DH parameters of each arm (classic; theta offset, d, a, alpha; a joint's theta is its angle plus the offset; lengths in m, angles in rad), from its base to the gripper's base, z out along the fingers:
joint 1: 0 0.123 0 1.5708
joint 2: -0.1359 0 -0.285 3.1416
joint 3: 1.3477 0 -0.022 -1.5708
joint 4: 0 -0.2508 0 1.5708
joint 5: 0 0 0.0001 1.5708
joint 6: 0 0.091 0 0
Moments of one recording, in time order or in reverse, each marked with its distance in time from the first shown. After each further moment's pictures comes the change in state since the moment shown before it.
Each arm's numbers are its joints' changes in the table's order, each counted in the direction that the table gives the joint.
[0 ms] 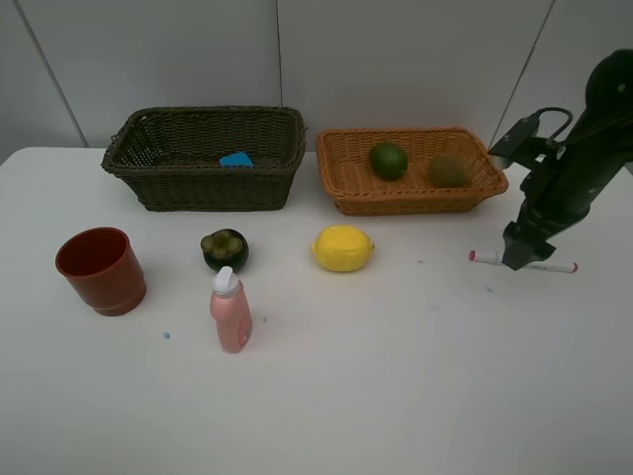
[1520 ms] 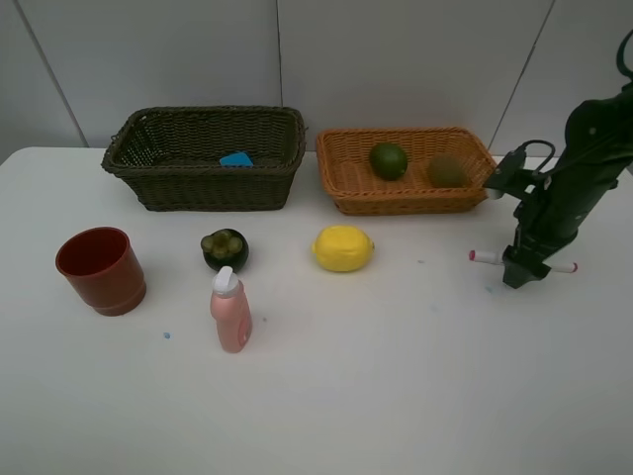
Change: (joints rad) left arm 0.000 0.000 0.000 0.000 0.000 0.000; right arm -0.048 -0.146 0.000 0.049 -0.103 -0.053
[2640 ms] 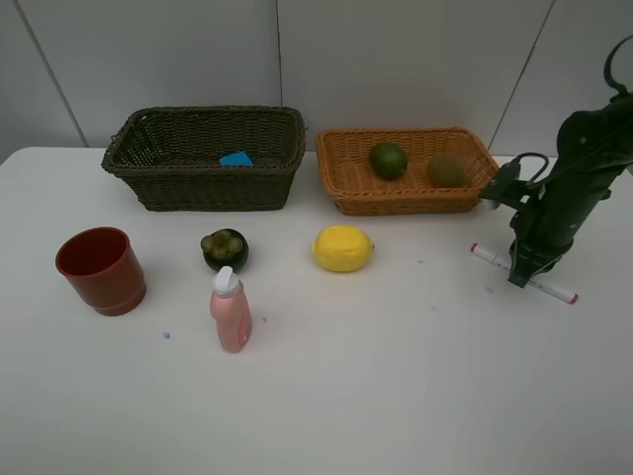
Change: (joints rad) left arm 0.000 0.000 0.000 0.000 0.000 0.000; right arm 0.000 -0.029 -0.001 -0.011 0.011 -0.006
